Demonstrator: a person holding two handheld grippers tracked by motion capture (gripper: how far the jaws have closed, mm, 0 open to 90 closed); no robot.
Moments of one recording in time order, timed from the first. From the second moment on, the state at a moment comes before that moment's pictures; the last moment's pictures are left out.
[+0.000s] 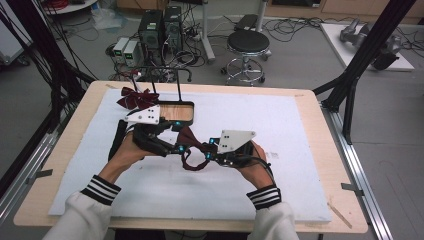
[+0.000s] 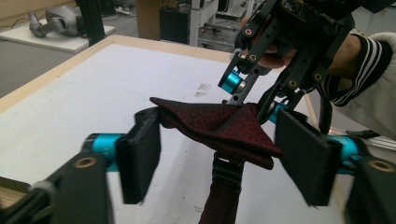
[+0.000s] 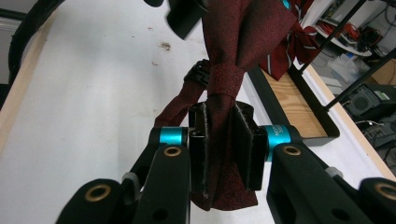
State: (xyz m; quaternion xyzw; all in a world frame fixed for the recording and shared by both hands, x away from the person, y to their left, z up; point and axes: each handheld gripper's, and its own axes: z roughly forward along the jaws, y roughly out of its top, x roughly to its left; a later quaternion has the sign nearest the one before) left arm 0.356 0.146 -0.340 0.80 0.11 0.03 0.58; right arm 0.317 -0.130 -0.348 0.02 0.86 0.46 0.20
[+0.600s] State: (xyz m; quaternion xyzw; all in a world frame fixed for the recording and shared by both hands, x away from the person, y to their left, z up) left arm 0.358 0.147 -0.341 0.81 0.11 0.02 0.57; right arm 0.317 -0.127 -0.350 0.01 0.87 0.45 0.21
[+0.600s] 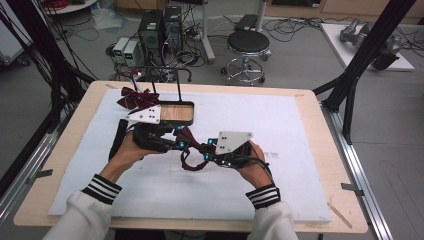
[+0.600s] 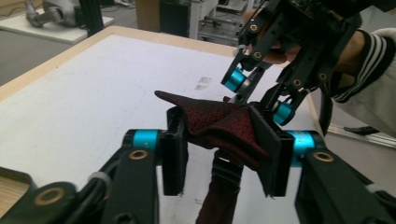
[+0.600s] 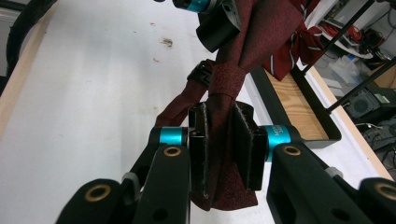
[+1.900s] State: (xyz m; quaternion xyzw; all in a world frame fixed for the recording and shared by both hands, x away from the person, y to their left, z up) left arm 0.351 0.160 -0.334 0.80 0.12 0.06 0.59; right arm 0.322 -0.132 -0.351 0.09 0.84 0.50 0.20
